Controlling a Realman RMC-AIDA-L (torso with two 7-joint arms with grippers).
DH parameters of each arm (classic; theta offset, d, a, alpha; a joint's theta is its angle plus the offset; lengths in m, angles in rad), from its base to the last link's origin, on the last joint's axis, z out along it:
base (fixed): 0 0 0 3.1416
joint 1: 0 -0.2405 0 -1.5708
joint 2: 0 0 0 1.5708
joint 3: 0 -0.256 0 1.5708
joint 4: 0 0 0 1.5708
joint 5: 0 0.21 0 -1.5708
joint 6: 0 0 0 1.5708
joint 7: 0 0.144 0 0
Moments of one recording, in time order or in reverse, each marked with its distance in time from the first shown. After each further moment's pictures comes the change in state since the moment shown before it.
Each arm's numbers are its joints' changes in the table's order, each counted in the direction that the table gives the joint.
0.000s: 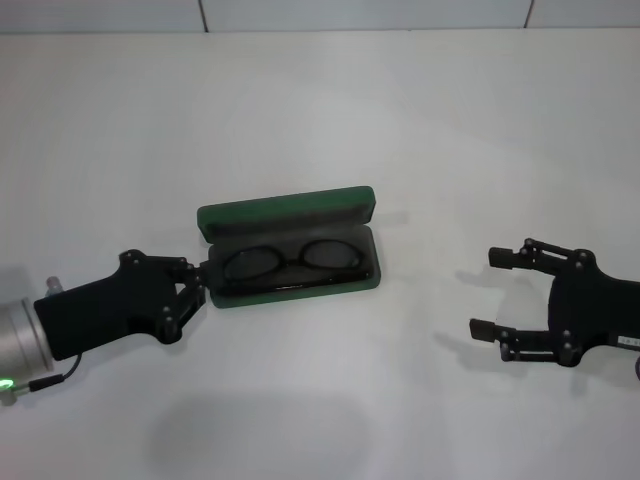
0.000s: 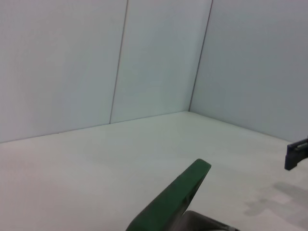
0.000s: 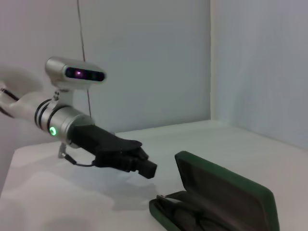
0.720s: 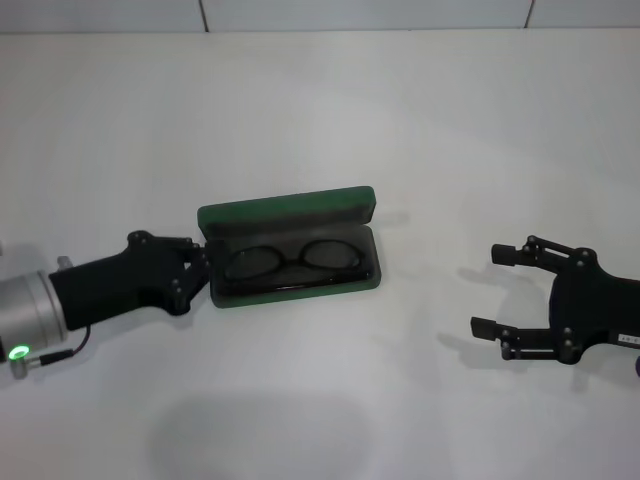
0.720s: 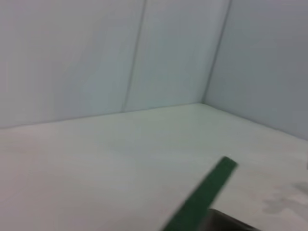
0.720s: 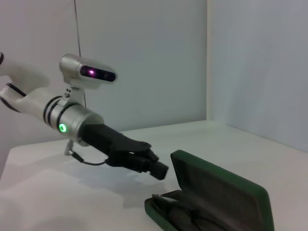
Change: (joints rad) left arm 0.062 0.007 0.040 0.002 0.057 -0.085 -0.092; right arm -0.006 0.003 -0.005 0.017 0.005 0.006 -0.011
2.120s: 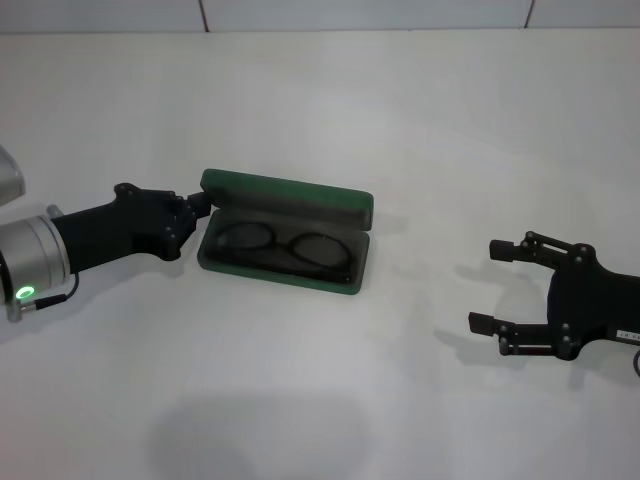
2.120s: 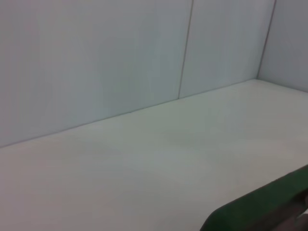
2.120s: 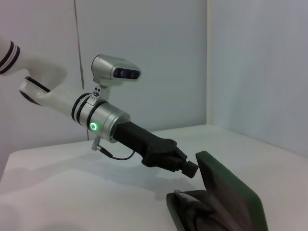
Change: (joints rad) left arm 0.073 0.000 0.013 0.051 0.029 -0.183 -0.043; right arm -0.003 -0.002 0.001 0.000 0.010 -0.002 0.002
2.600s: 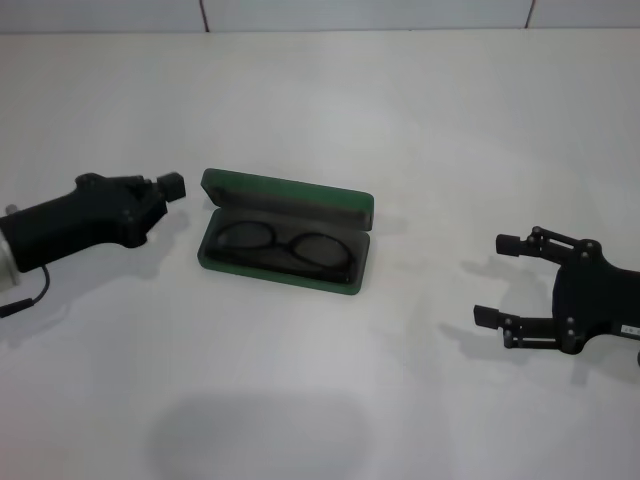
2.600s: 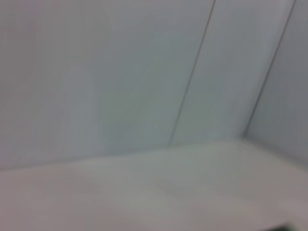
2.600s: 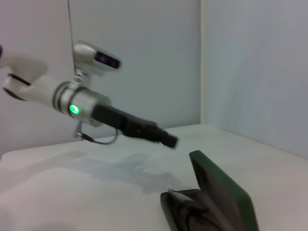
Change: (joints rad) left arm -0.094 -0.016 -0.001 0.112 -0.086 0.174 -0.175; right arm 0.002 0.002 -0.012 0.000 0.001 0.007 0.003
